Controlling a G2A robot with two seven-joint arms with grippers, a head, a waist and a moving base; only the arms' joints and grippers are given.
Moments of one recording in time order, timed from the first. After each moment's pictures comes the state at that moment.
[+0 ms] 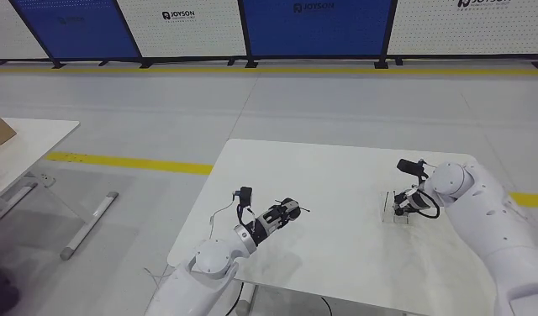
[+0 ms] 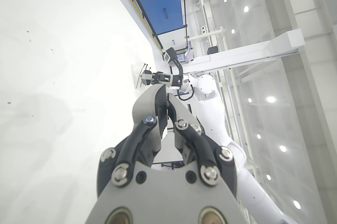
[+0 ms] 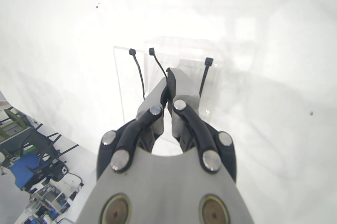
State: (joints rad) left arm 1.56 -1.19 -1.25 -1.67 -0.20 -0.13 -0.37; right arm -0.48 -1.30 0.77 -0.50 -0.46 -0.02 1.15
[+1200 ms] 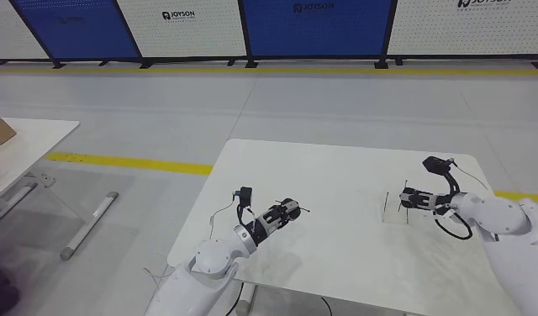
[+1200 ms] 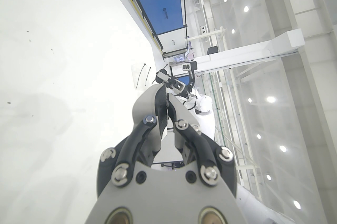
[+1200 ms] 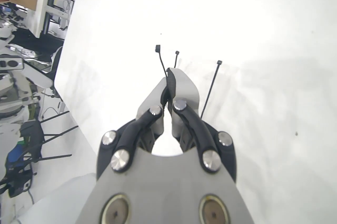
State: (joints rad) left arm 1.56 -1.19 -1.25 -1.67 -0.20 -0.13 -0.37; right arm -0.91 -1.07 1.21 -1.09 -0.40 -0.29 1.00
